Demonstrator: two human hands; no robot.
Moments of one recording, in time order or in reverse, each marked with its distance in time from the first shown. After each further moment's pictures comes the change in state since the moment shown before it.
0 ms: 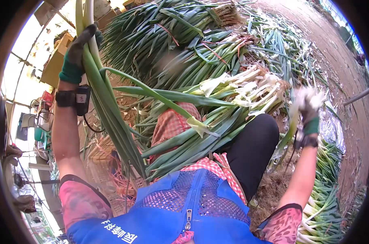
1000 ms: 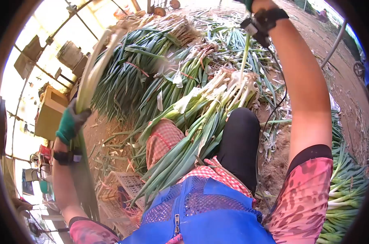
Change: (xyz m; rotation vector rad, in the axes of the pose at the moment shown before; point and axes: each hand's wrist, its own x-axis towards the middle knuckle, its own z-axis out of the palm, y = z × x) left_hand -0.064 0.017 0.009 0.861 -0.205 0.010; right_hand 0.021 -0.348 0.244 -1.150 0.289 -1.239
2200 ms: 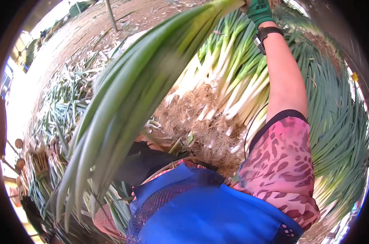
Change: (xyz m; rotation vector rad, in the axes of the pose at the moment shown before) left_hand 0.191 0.069 0.128 -0.667 -0.030 0.217; right_hand -0.414 0.098 -0.667 -1.399 -0.329 0.167
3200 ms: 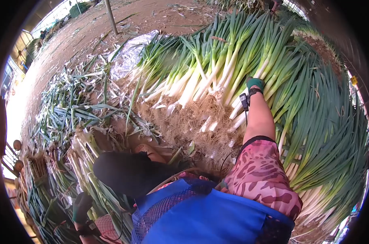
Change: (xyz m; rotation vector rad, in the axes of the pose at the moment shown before) left_hand -0.091 -0.058 0.213 0.009 -0.910 -0.494; right_hand -0.302 -0.115 0.083 0.022 -1.046 1.937
